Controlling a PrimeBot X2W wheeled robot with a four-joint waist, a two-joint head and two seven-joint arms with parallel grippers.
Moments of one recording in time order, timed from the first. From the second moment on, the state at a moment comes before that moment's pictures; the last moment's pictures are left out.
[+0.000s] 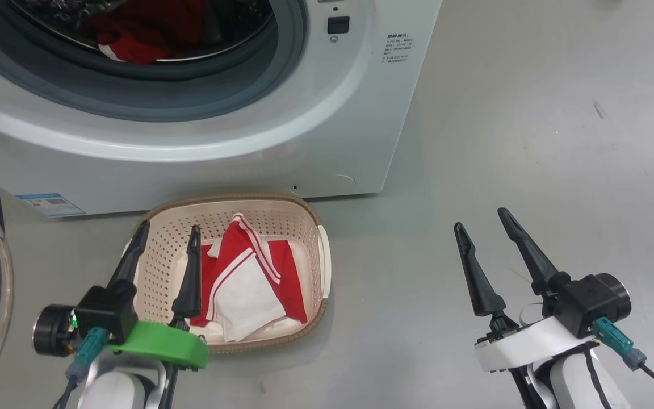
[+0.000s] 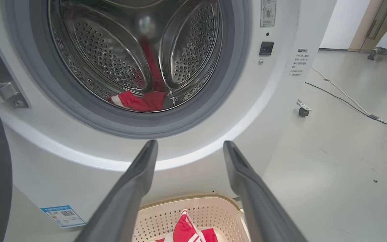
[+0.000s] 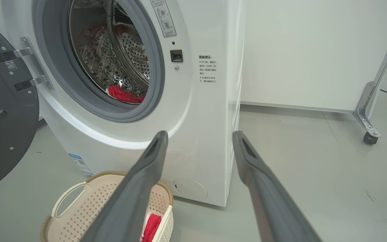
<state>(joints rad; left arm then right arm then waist) -0.07 0.05 -0.18 0.06 -0.23 0.02 -0.19 -0.02 -0.05 0.21 0.03 0.19 0.12 -0.26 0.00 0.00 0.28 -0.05</state>
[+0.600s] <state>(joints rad) -0.52 0.09 -0.13 0.21 -0.25 -0.01 -0.03 -0.16 -0.05 0.24 -0.02 0.23 0.12 -0.26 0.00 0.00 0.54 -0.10</state>
